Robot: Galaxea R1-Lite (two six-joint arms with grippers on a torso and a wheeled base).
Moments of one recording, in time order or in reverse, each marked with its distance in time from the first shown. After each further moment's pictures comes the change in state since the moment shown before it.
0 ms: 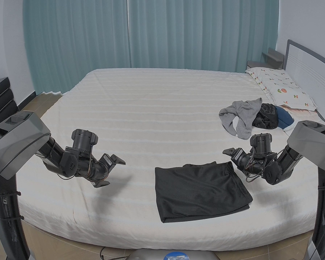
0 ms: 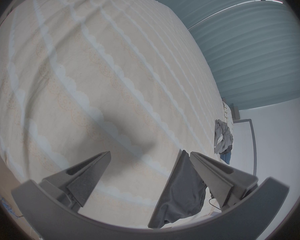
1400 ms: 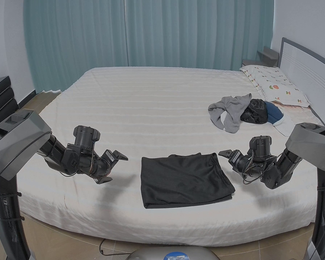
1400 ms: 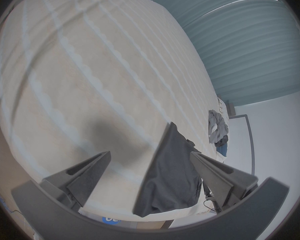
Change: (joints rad) left arm -0.012 0.002 -0.044 0.000 0.000 -0.009; right arm 0.020 0.008 0.032 -0.070 0.060 0.002
